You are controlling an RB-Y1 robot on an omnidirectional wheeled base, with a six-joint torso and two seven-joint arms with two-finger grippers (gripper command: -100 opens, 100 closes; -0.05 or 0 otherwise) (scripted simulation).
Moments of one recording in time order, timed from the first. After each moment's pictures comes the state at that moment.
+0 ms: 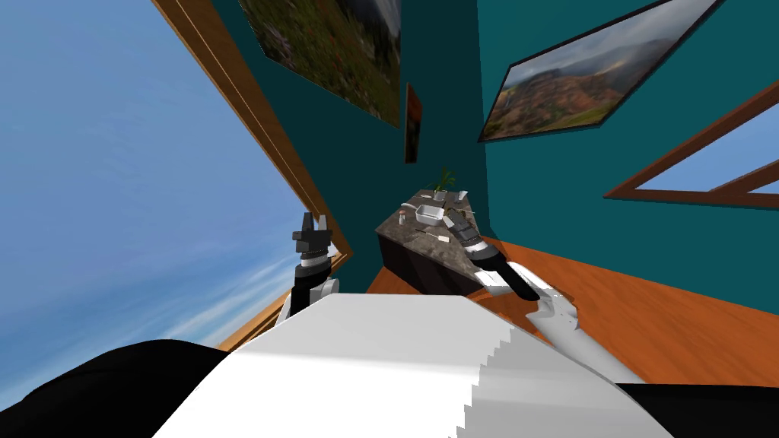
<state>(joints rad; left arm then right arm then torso) 0.52 0.01 0.05 -2.38 -0.07 -0.54 0.17 0.36 -0.69 -0.03 -2.13 -0.09 -0.47 -0.05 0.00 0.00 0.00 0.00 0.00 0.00</state>
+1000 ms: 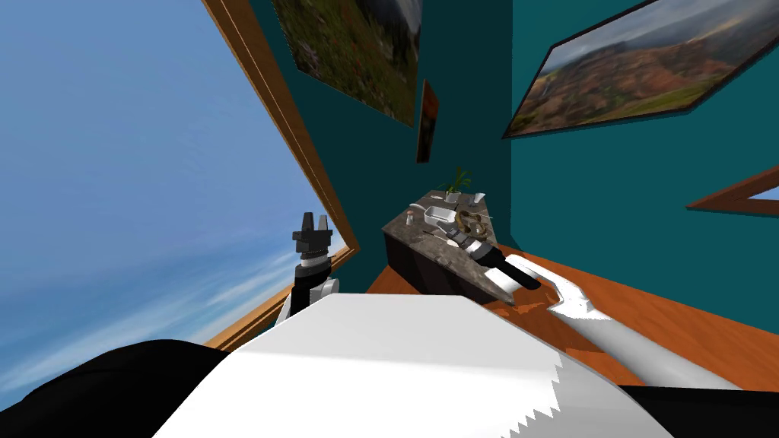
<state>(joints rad) 0.52 0.01 0.05 -2.38 -0.07 -0.54 0.17 0.31 -0.99 0.08 -1.99 -0.05 -0.43 -0.06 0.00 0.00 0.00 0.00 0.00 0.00</state>
